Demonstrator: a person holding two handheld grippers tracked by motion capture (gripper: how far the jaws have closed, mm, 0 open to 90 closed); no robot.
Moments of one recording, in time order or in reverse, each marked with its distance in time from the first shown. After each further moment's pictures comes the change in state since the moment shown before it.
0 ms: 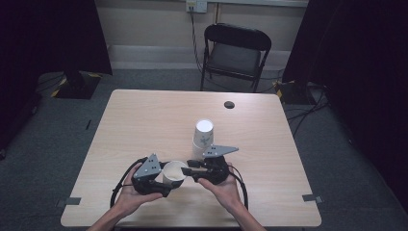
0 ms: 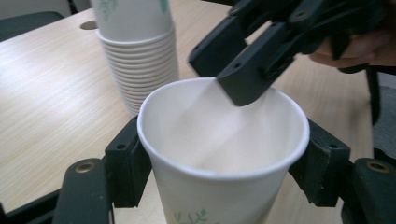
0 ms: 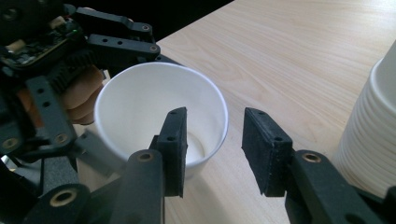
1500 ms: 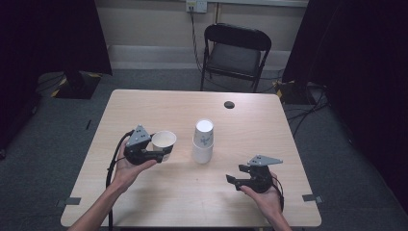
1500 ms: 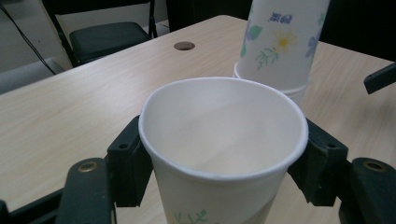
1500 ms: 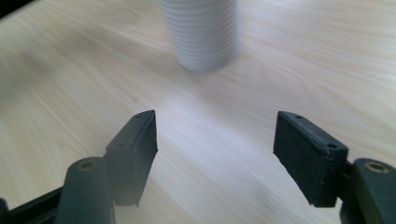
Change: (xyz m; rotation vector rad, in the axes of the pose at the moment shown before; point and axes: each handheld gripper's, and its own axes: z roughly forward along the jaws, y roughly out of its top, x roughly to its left) left arm 0.073 0.026 -0.001 -0.058 0.223 -0.098; right arm -0.061 -0.070 -0.089 0.090 -0.302 0.096
